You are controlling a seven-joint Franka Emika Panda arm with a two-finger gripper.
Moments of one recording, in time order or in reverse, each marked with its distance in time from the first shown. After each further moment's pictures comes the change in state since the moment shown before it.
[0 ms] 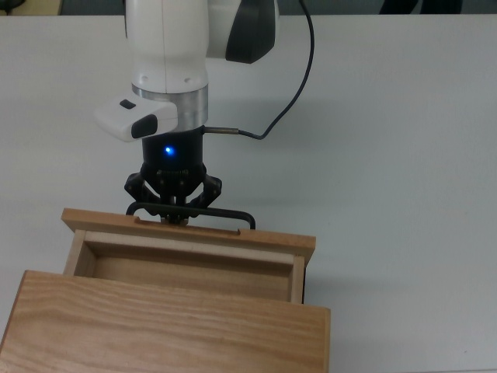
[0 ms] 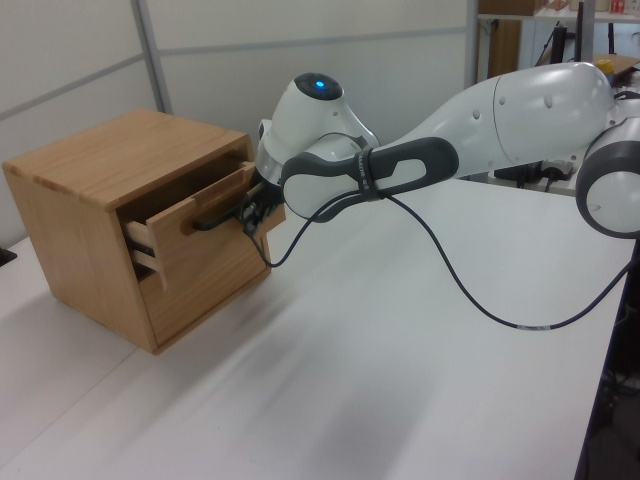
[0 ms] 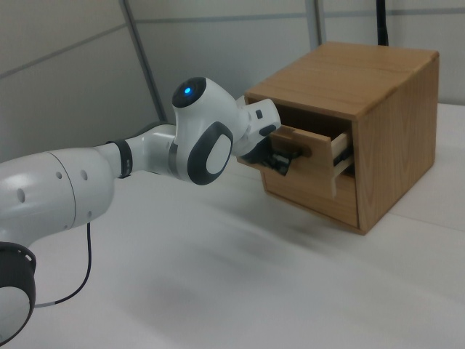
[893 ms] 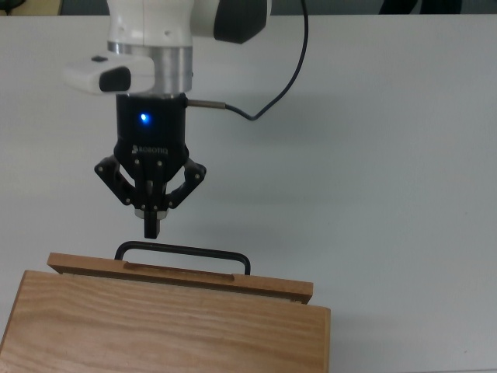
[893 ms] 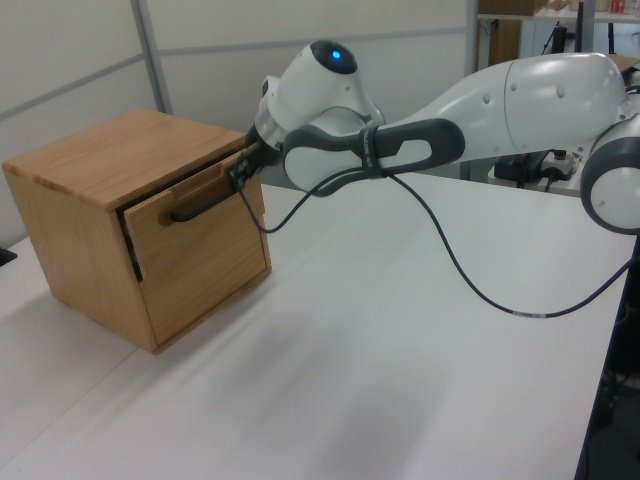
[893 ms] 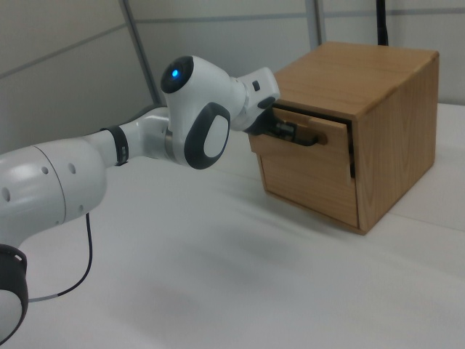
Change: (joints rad) arm -0.011 -0.028 -0.012 0.062 0.001 0.085 0.019
